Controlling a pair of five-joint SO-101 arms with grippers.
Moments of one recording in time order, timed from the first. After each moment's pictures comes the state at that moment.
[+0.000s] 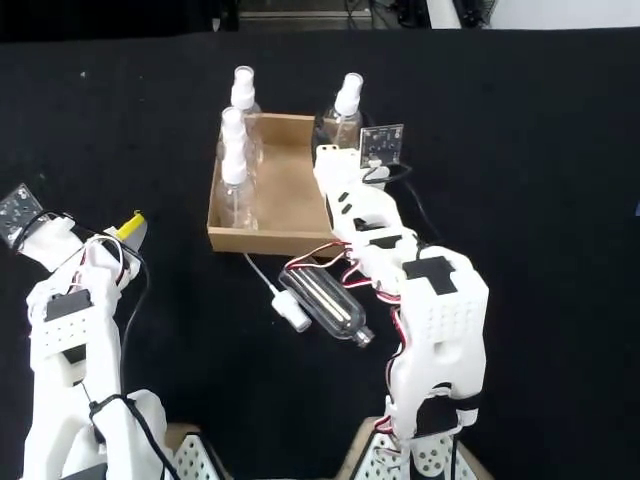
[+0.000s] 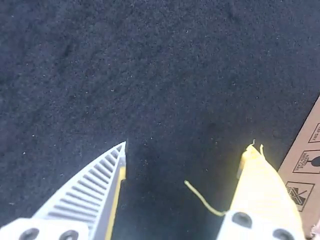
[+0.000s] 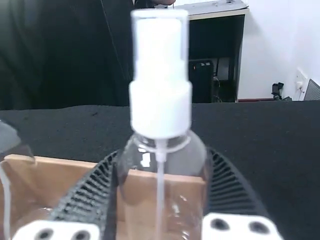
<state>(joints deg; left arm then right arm) -26.5 -41.5 69.7 25.2 19.6 -10.8 32.9 33.5 -51.1 -6.8</state>
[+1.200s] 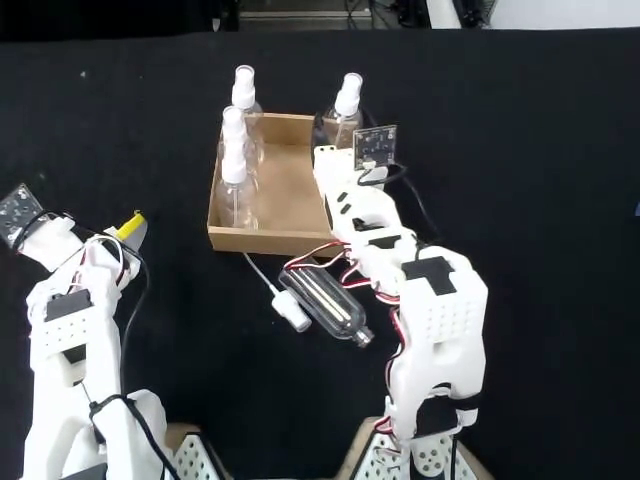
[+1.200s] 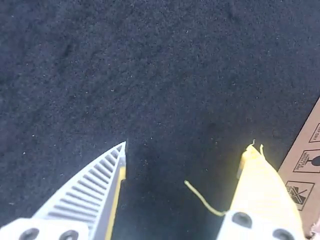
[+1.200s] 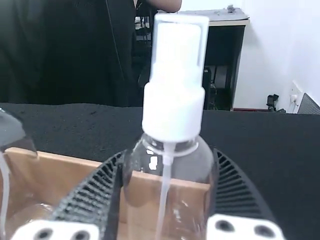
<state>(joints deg) -26.5 -41.5 69.7 25.2 19.6 -11.3 32.9 33.5 -51.1 -3.5</state>
